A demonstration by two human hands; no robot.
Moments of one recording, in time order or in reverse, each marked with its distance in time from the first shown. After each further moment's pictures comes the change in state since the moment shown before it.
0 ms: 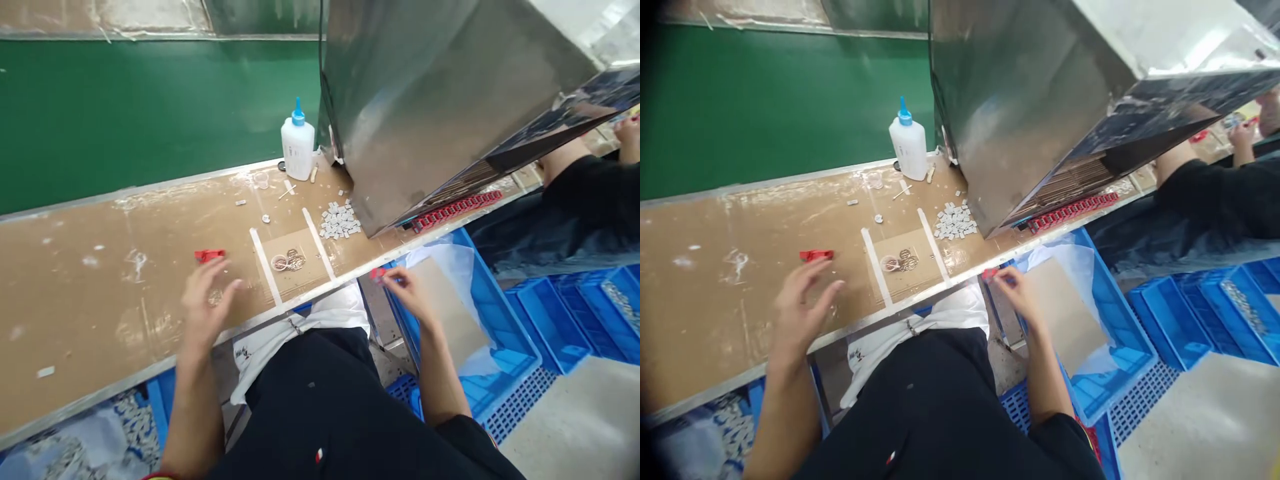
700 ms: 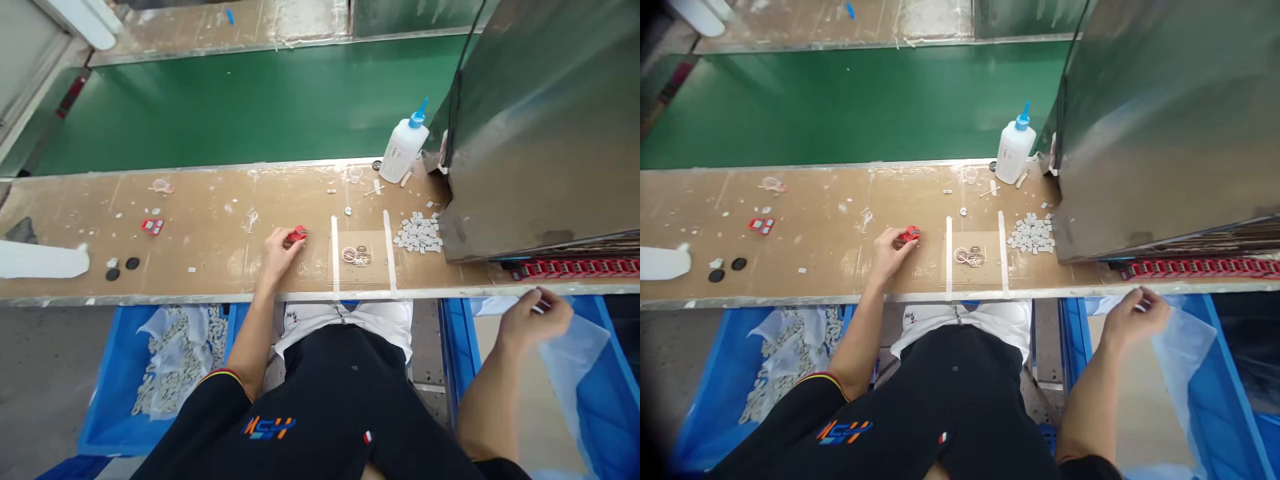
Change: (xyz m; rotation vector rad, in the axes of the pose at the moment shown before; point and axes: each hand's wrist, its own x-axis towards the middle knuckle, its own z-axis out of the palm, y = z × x) left_hand 0.024 -0.049 0.006 -0.138 0.148 -0.321; right_hand 0.072 0.040 -0.024 -0.252 0.765 0.042
